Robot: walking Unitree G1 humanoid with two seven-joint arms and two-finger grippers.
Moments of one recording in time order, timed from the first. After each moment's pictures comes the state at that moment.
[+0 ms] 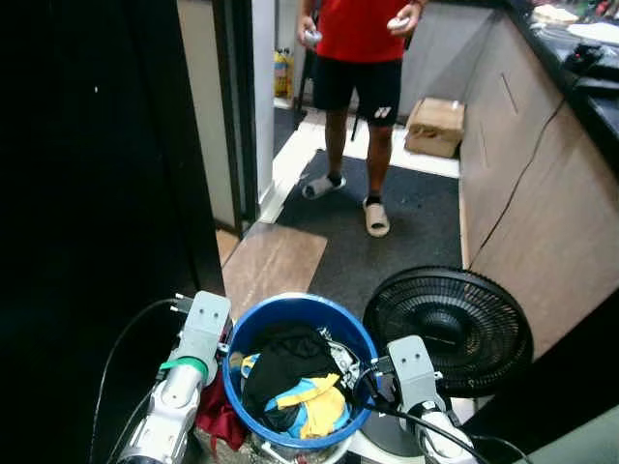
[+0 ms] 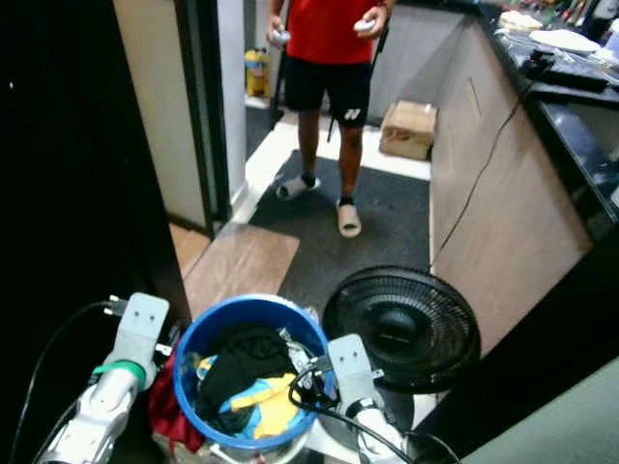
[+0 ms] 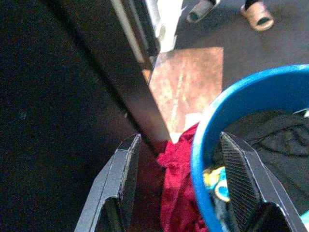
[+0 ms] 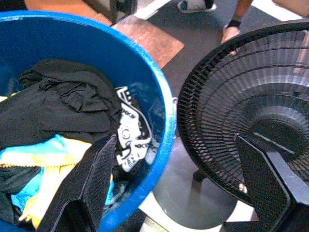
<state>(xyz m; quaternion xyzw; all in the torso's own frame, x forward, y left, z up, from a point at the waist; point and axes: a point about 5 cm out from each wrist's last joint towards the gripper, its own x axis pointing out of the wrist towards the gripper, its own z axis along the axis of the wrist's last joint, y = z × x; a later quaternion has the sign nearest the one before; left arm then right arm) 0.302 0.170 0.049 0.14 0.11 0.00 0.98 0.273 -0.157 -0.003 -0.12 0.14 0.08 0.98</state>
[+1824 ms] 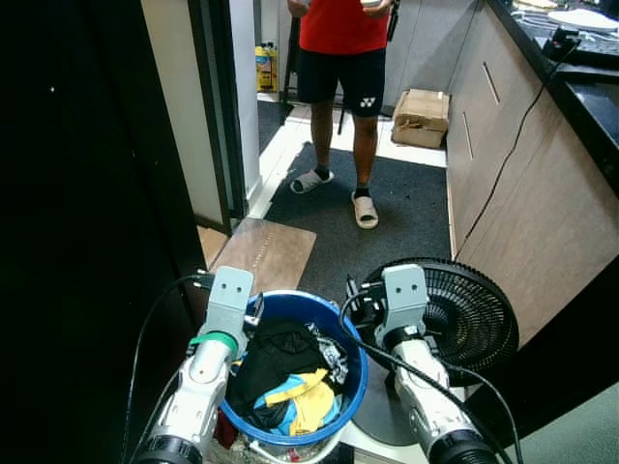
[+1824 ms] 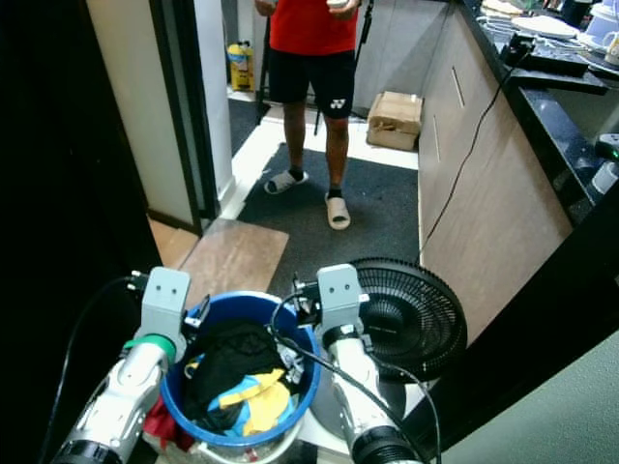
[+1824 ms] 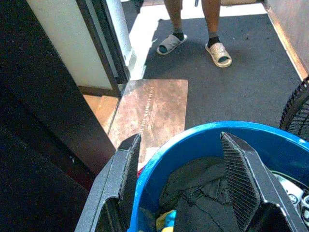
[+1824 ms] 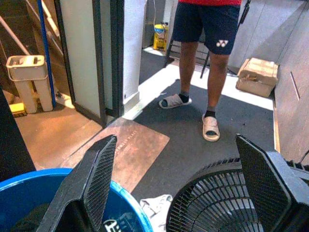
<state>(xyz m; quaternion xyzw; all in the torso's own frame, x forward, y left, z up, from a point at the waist) 0.320 0.131 0.082 0.07 0.06 -0.03 1.00 0.329 -0.119 0.095 -0.05 -0.07 0.06 0.99</state>
